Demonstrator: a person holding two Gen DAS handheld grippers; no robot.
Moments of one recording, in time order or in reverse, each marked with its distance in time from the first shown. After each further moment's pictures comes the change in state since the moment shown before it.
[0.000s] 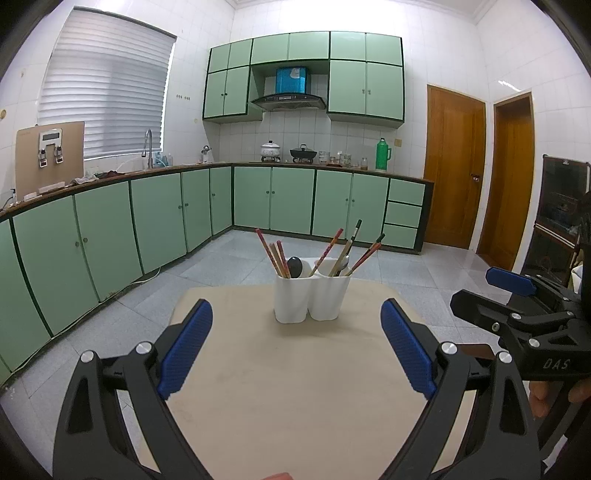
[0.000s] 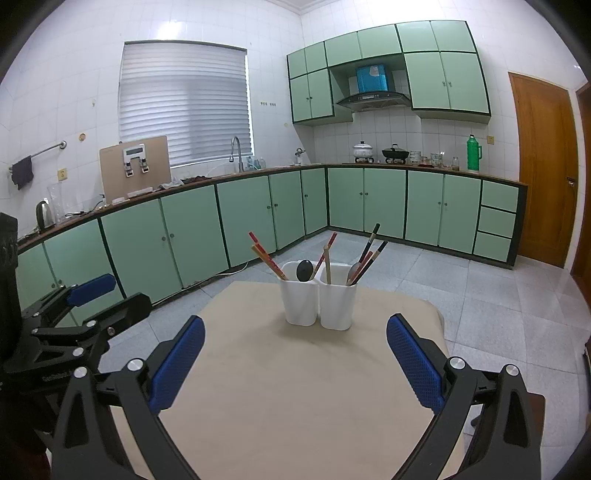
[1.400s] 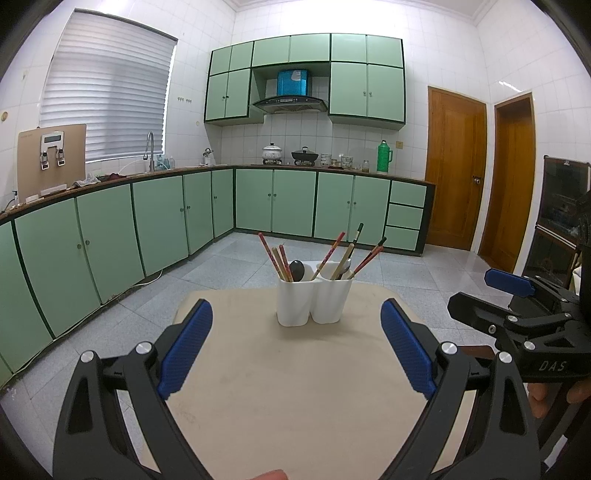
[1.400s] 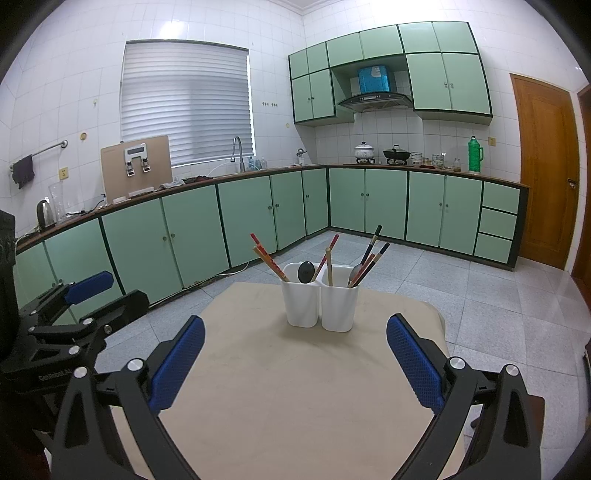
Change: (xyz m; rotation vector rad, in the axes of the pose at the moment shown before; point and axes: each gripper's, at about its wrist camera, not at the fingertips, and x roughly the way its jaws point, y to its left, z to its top) left arm -0.007 0.003 0.003 0.000 -0.009 0.005; right arm -0.001 0.003 0.002 -0.006 -0.002 0.003
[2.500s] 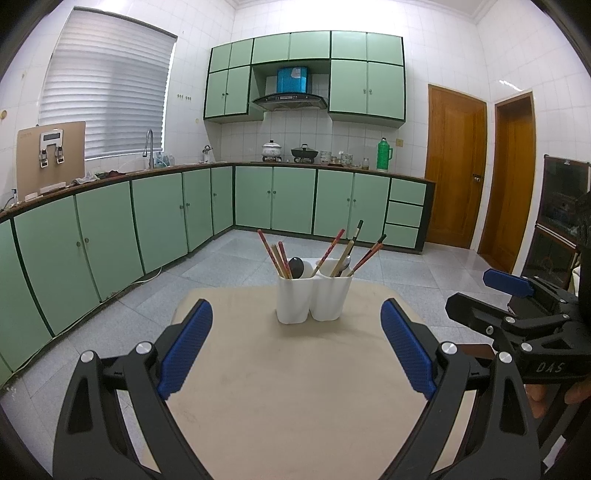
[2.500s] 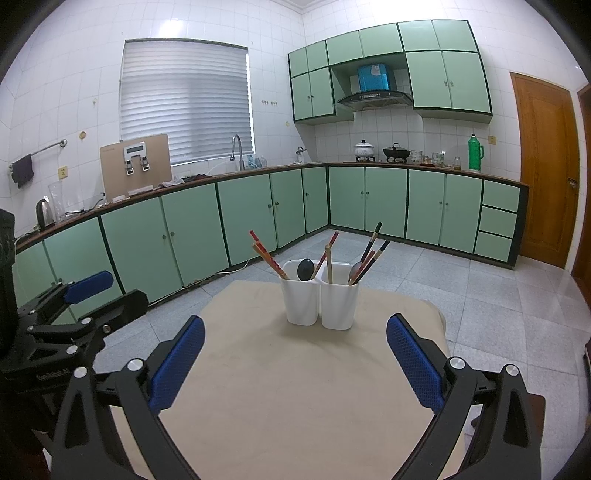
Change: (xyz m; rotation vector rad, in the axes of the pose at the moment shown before) left arm 0.000 0.002 0.003 -0.004 0.011 -0.003; right arm 0.002 0.000 0.003 0.002 0.006 0.001
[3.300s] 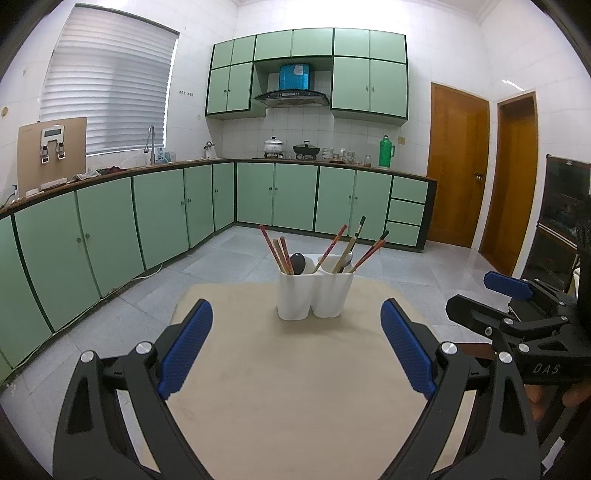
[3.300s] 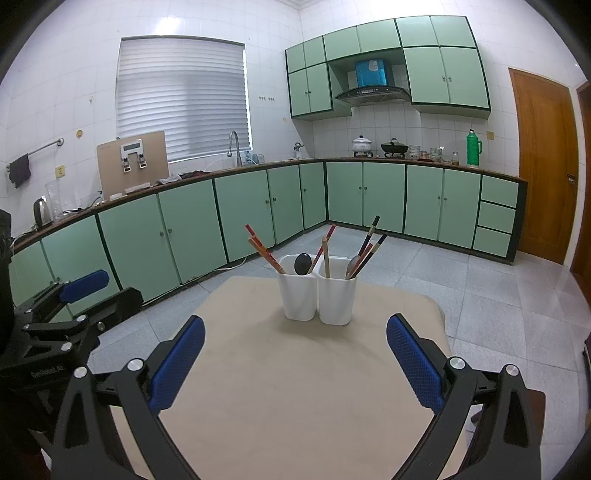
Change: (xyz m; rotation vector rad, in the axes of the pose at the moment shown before) left arm 0.005 -0.001 -0.003 -0.005 0.013 0.007; right arm 0.008 -0.006 -0.008 0.007 0.014 -0.004
